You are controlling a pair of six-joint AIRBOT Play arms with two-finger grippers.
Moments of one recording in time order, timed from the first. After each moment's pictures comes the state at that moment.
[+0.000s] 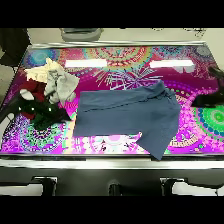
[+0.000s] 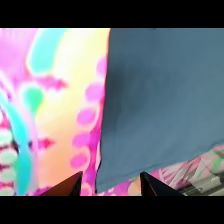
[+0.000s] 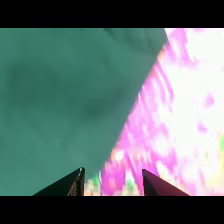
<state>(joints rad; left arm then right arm) 0.11 -1.52 1.10 1.02 -1.35 -1.35 -0.51 -1.50 1.54 -1.30 1.52 0.99</state>
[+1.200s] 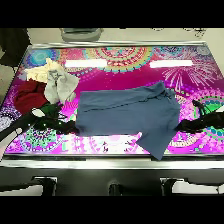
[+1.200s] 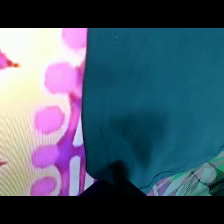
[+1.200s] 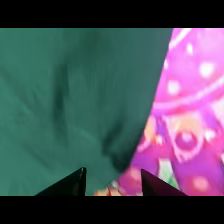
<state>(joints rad) 0.03 -1.46 0.83 0.90 -1.09 -1.28 -0.57 -1.56 1.09 -1.16 1.33 0.95</state>
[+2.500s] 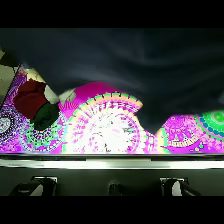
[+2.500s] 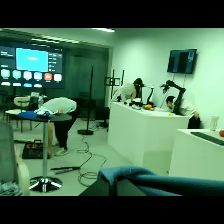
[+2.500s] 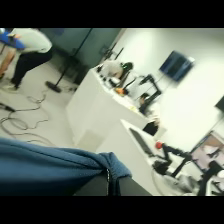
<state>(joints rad) 0.05 -0.79 1.85 0.99 -0.86 -1.36 -0.57 -0.65 1.85 -1.25 0.99 0.84</state>
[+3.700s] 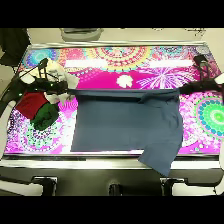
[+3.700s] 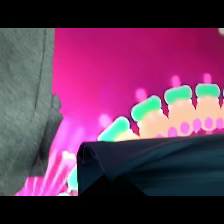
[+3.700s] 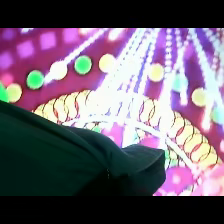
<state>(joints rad) 0.02 -1.64 1.53 1.09 -1.01 -1.44 -0.32 -1.56 1.48 -1.16 0.94 0.81</state>
